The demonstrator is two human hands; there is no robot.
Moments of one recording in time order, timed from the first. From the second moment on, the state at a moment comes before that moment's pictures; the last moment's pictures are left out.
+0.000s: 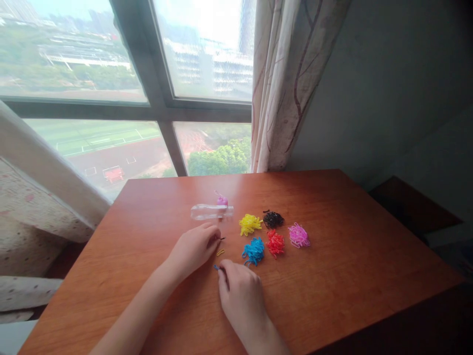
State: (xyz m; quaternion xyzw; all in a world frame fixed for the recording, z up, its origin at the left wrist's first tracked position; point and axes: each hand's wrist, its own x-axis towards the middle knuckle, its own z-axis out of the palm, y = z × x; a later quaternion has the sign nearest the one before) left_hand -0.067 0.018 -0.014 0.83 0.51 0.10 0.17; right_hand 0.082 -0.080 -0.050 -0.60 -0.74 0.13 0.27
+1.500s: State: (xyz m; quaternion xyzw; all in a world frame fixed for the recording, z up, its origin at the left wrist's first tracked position) left_hand -0.081 -0.032 -0.017 0.81 0.50 0.15 0.28; right_hand 0.090 -0.081 -0.048 -0.59 -0.70 0.20 0.36
